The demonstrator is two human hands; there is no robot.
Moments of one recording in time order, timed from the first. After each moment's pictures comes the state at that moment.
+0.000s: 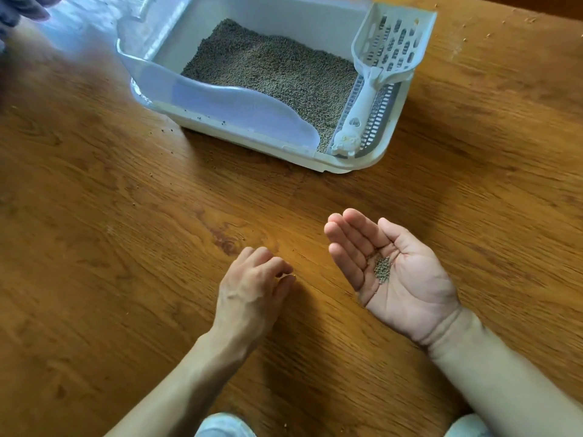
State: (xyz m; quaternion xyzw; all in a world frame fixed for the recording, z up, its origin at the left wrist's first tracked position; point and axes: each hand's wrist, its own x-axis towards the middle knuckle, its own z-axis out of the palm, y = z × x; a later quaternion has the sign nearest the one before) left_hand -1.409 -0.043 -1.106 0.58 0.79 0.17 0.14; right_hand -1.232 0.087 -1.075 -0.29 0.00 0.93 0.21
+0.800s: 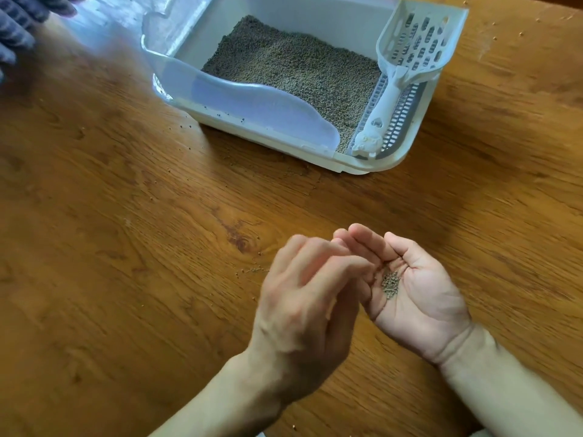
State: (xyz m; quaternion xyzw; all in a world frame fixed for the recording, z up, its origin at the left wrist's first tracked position) left_hand -1.362 -0.027 -1.030 0.62 0.68 0.39 0.10; right_hand -1.238 0.079 -1.080 -0.31 0.00 0.93 0.18
